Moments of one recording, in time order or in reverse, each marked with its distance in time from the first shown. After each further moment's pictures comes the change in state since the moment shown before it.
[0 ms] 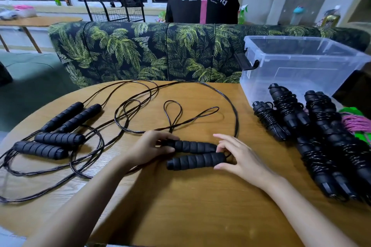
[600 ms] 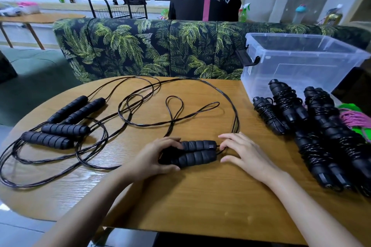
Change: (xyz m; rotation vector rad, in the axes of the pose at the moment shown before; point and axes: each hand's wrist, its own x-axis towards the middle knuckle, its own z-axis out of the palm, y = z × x) left_hand -0.049 0.013 0.022 -0.035 -0.040 0.091; right_hand -0.012 0.002 -0.005 -0.176 -0.031 0.003
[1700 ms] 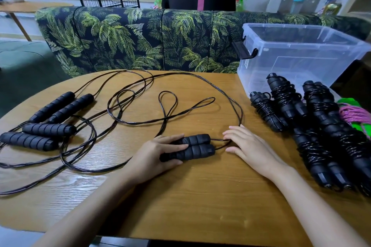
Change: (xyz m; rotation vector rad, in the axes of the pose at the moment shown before) left_hand 0.020 0.001 0.020 0.144 0.115 0.084; right_hand 0.006 0.031 -0.001 -0.165 0.048 -0.037
